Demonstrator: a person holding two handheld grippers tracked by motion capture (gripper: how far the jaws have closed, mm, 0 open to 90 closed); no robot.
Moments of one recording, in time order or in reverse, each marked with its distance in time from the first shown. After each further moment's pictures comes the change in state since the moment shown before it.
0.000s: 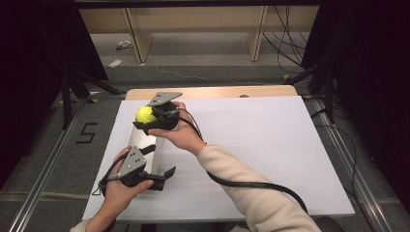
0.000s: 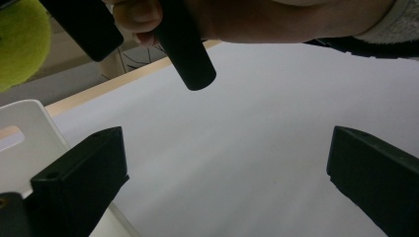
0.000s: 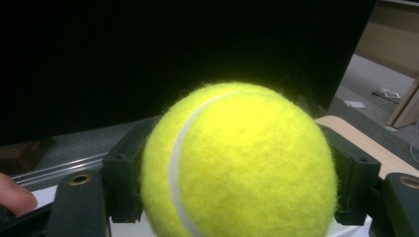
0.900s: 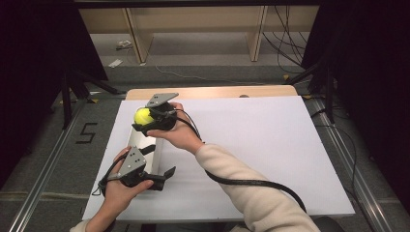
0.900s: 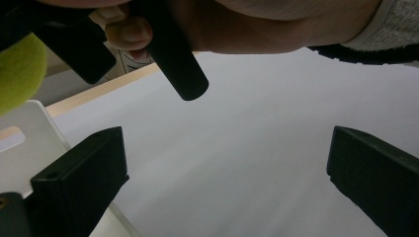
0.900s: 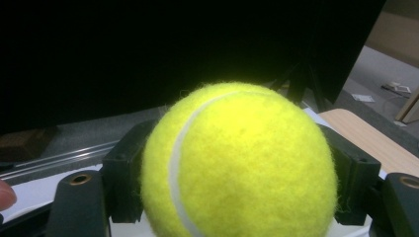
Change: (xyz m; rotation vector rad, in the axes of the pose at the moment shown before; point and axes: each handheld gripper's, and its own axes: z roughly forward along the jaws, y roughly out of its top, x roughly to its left) left arm 0.000 0.000 0.000 -0.001 0.000 0.001; right arm -0.002 -0.004 0.011 0.041 0.026 -0.010
